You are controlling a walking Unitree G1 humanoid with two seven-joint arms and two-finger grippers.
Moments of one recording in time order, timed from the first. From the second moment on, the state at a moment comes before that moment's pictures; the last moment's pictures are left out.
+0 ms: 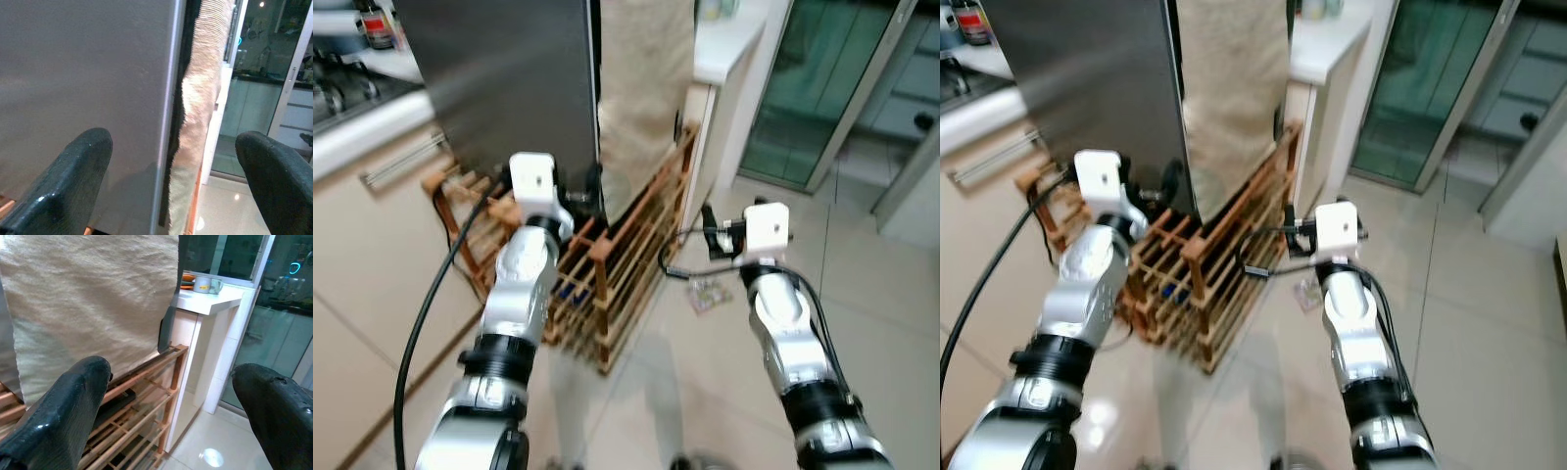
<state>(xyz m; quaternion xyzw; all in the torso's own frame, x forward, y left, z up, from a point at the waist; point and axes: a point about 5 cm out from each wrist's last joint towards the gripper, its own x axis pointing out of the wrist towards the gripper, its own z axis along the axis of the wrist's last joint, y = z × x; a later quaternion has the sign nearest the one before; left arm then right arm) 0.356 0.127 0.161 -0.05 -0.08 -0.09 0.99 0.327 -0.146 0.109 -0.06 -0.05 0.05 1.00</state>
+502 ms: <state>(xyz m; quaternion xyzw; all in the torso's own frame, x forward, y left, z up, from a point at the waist) 0.359 0.120 0.165 -0.04 -0.08 -0.10 0.99 0.327 -0.156 0.105 -0.07 -0.04 0.02 1.00</state>
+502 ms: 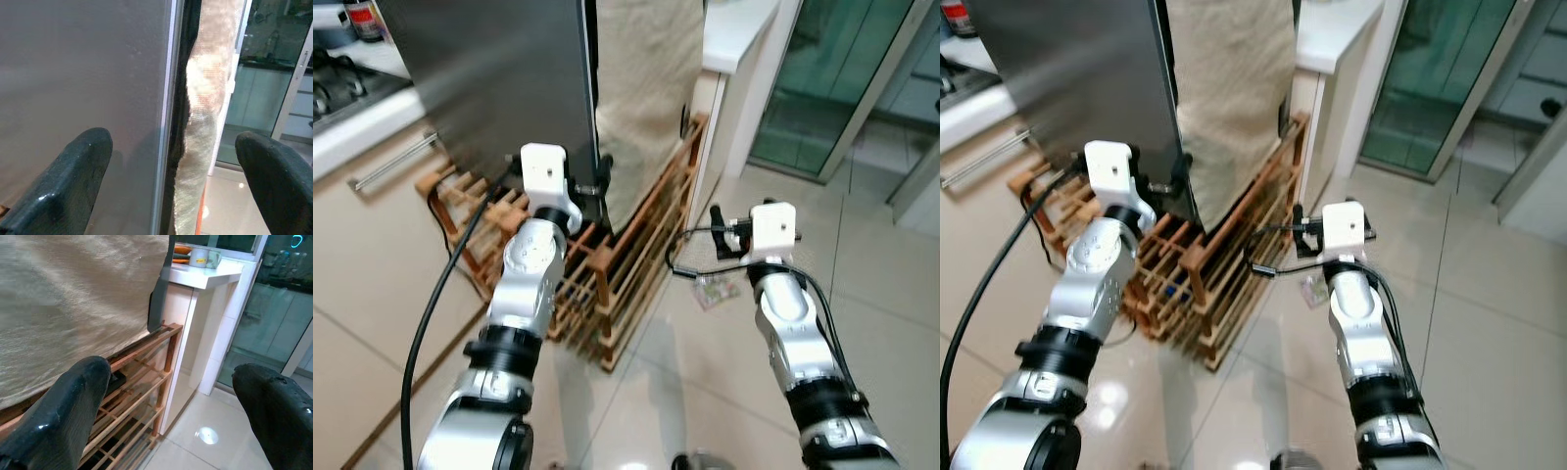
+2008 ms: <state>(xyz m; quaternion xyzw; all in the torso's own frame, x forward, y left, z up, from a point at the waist) 0.374 0.098 0.199 -0.12 -0.09 -0.12 0.98 0.314 -0.153 0.092 -0.04 -0.02 0.09 0.99</state>
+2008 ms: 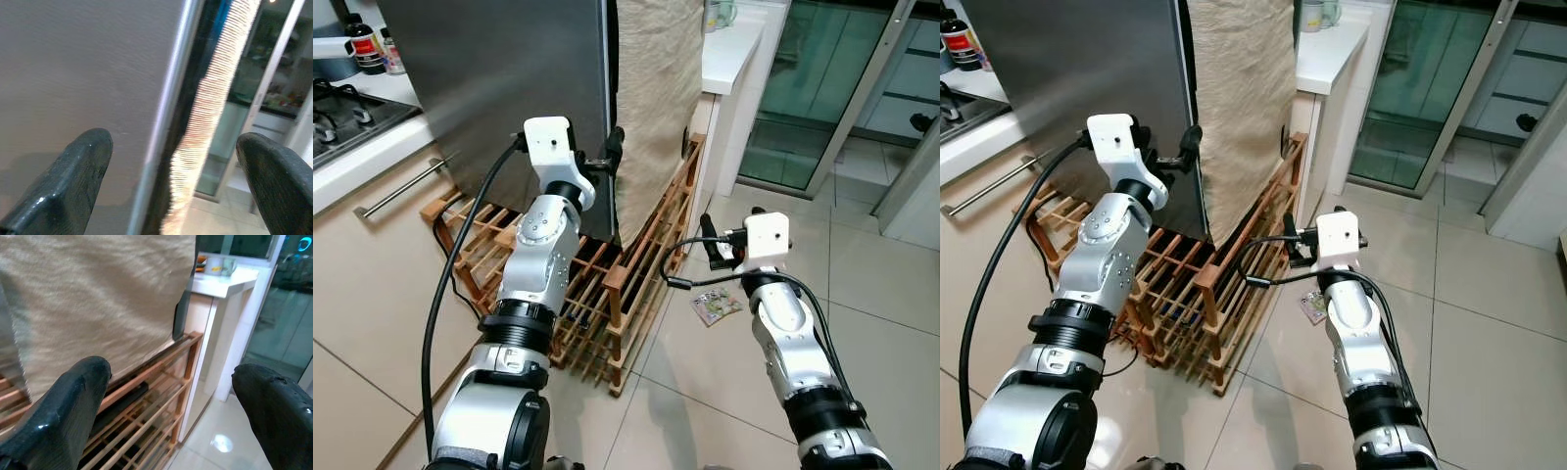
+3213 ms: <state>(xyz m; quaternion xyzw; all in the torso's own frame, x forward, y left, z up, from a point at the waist) 0.399 0.046 0.217 -0.12 -0.06 -0.18 0.97 0.304 -0.143 0.087 -0.03 -0.01 0.11 0.99</state>
